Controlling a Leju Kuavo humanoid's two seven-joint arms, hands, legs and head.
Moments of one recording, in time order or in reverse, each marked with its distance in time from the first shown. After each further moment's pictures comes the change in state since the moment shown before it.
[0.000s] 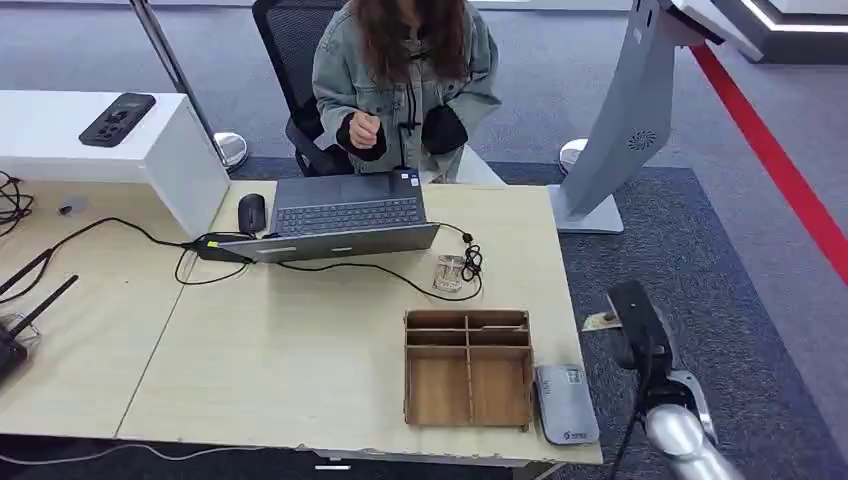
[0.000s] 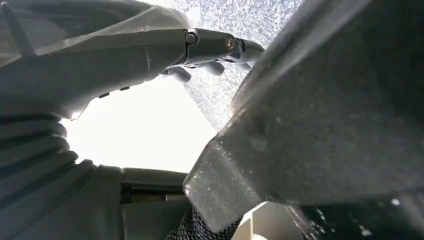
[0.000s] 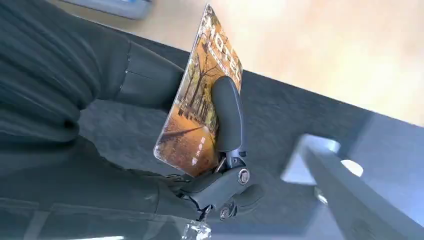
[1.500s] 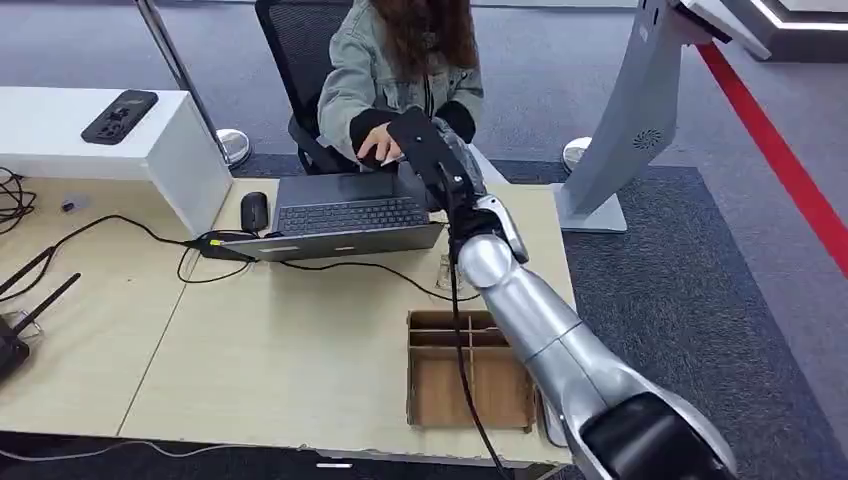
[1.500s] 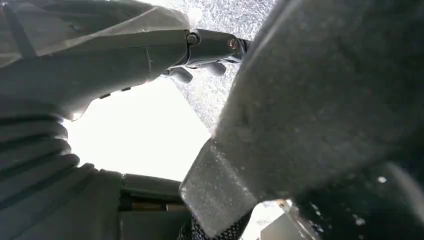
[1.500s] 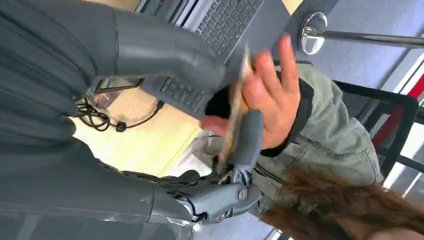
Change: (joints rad) left arm -0.012 0.003 -0.074 0.000 -0.066 0.002 -0.017; right arm -0.722 0.568 0.281 0.502 0.084 0.092 -0.069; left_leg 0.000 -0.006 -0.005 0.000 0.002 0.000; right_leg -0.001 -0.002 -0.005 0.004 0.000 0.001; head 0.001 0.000
